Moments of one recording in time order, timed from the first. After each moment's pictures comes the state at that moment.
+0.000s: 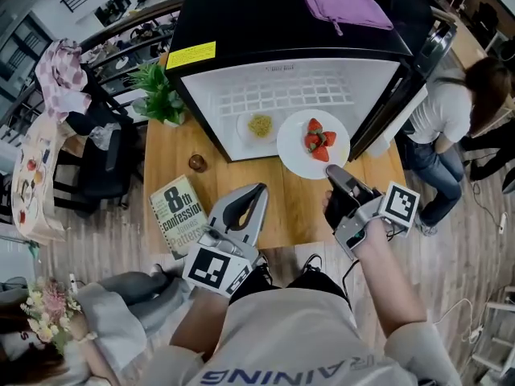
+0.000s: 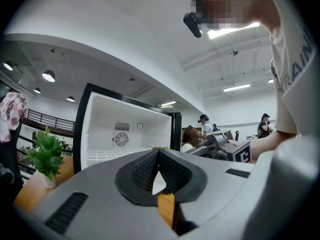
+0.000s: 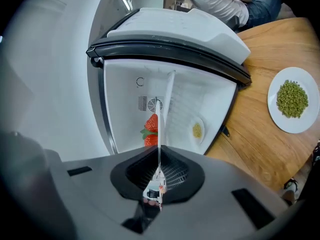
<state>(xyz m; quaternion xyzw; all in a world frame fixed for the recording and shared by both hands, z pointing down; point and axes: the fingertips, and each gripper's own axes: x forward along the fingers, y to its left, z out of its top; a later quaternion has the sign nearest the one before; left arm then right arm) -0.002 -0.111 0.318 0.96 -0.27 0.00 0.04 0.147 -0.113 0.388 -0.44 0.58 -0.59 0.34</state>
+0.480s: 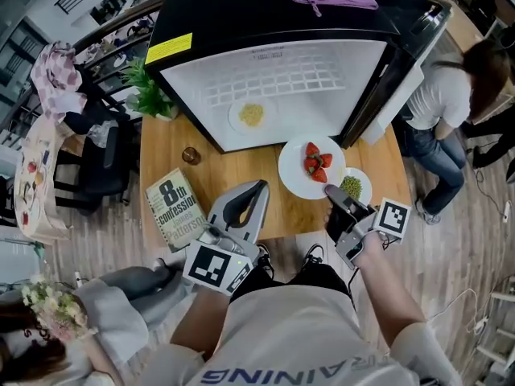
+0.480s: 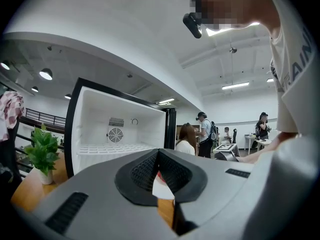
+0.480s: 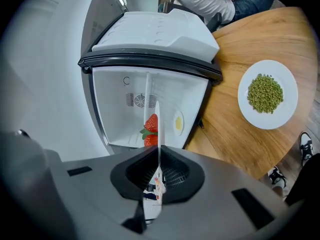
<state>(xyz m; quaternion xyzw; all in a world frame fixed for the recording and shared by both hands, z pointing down) 0.019 -0.089 0.328 0.96 -0.26 0.02 0.04 0.155 -0.050 0.460 -0.43 0.58 -0.62 0.31</state>
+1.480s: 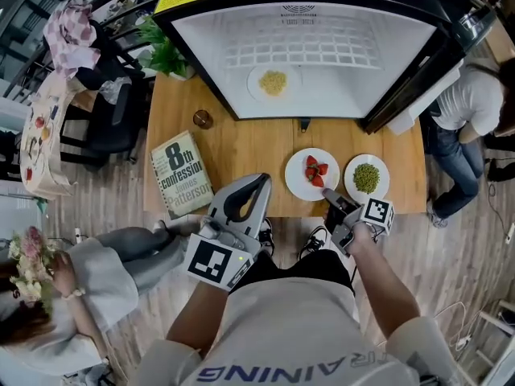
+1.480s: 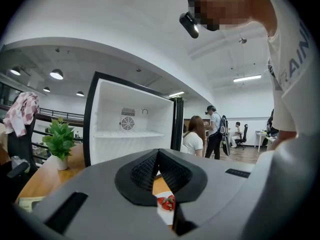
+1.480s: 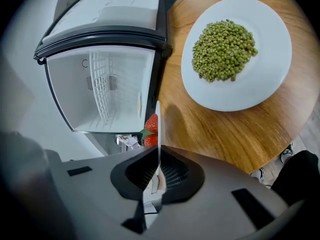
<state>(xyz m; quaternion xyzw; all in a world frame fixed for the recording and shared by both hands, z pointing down) -0.005 -0.077 0.367 0.94 -0.32 0.06 0.06 0.128 -0.024 0.625 -0.41 0.54 -0.71 0.21</state>
